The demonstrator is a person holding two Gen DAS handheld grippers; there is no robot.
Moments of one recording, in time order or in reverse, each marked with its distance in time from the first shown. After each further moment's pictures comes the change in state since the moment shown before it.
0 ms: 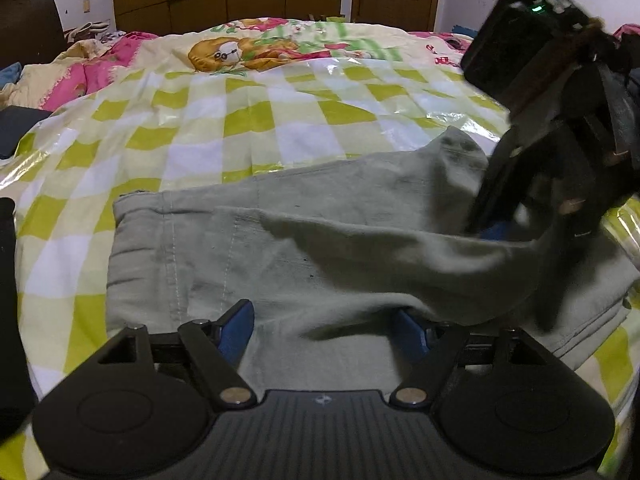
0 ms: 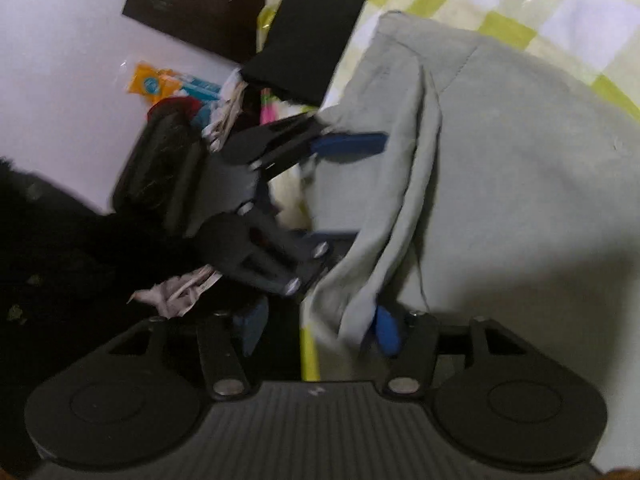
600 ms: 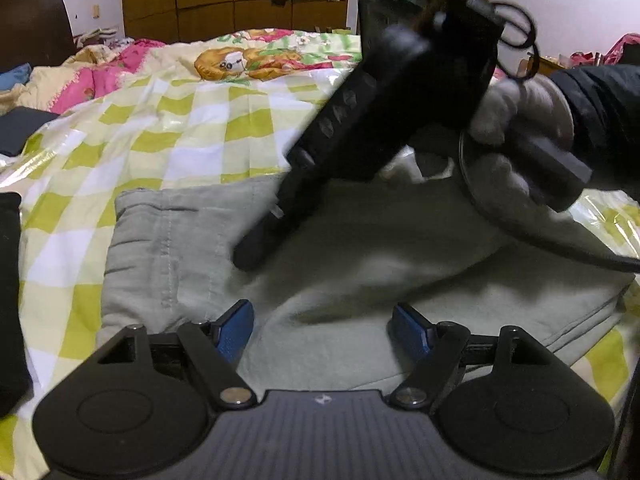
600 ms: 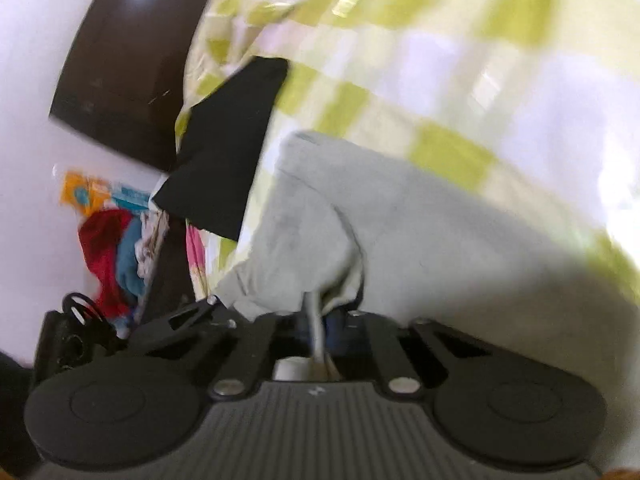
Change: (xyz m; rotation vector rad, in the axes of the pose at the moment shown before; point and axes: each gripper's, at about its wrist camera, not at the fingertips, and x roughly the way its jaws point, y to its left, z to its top) left arm -0.009 -0.010 -0.010 -0.023 -0.055 0.008; right arm 0.024 0.000 0.077 0.005 -0.254 -0.165
